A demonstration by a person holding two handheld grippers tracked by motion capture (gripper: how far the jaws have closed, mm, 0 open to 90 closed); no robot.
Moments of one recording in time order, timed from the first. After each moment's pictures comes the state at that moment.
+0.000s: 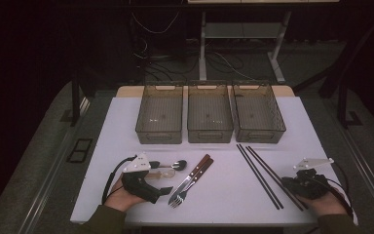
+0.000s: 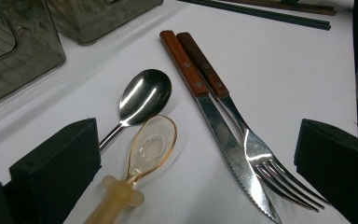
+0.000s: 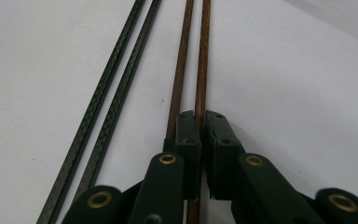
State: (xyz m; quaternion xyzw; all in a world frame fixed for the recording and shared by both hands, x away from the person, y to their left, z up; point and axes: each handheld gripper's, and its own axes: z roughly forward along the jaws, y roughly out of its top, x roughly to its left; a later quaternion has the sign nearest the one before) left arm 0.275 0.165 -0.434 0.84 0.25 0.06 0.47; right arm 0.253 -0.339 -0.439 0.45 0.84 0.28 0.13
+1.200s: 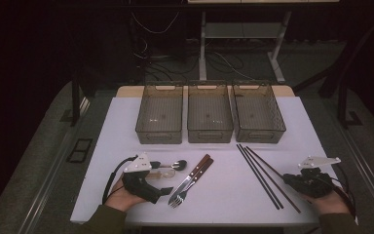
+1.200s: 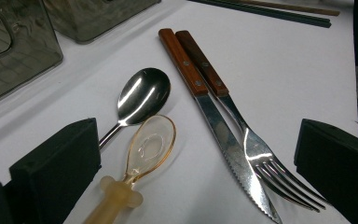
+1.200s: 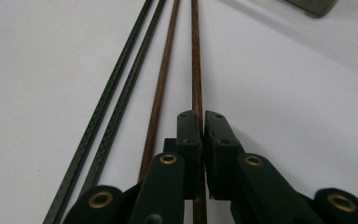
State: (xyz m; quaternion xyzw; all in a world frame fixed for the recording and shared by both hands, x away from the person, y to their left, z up) left arm 0.275 0.164 -0.435 0.85 0.25 0.06 0.47; right arm 0.252 -0.345 -0.431 0.45 0.83 0.31 0.14
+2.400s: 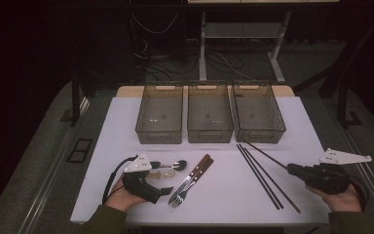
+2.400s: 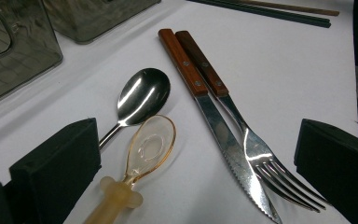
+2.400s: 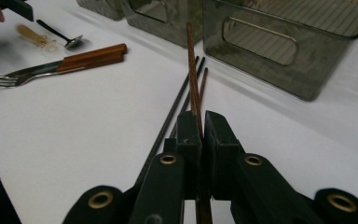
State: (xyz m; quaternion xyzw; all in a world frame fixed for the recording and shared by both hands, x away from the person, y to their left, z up) left arm 0.275 0.164 -0.435 0.85 0.25 0.06 0.47; right arm 0.244 -0.363 -0.395 0.41 0.79 0.44 0.13
